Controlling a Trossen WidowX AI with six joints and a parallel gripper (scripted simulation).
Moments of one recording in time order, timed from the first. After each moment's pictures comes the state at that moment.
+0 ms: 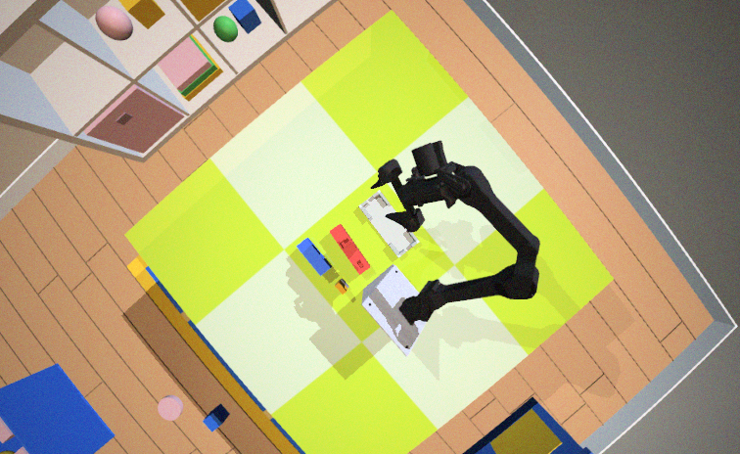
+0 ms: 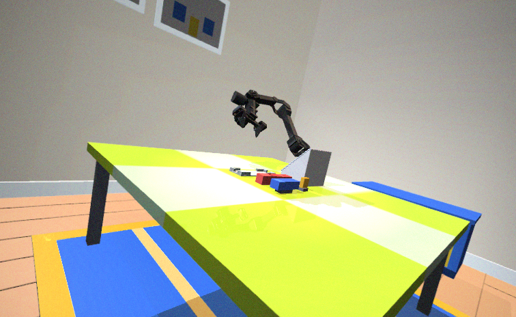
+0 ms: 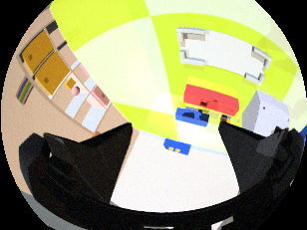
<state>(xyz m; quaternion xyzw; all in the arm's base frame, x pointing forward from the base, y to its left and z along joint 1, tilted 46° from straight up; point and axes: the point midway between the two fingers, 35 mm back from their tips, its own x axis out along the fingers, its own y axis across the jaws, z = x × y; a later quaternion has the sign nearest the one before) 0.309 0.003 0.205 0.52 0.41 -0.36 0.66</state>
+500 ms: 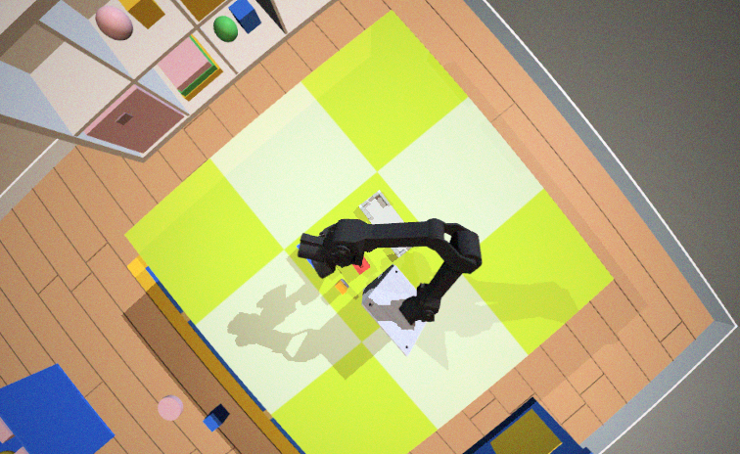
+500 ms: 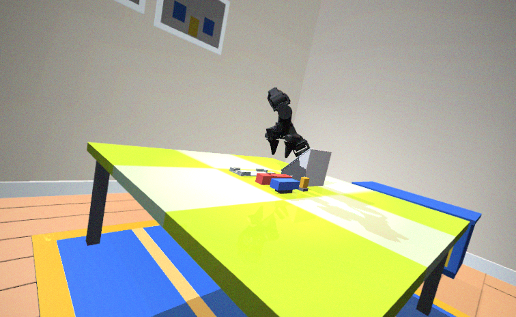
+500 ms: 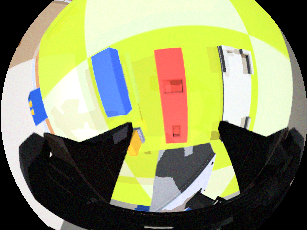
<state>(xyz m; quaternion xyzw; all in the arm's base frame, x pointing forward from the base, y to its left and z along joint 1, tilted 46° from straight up) 0.269 0.083 0.028 -0.21 0.63 -0.28 0.70</state>
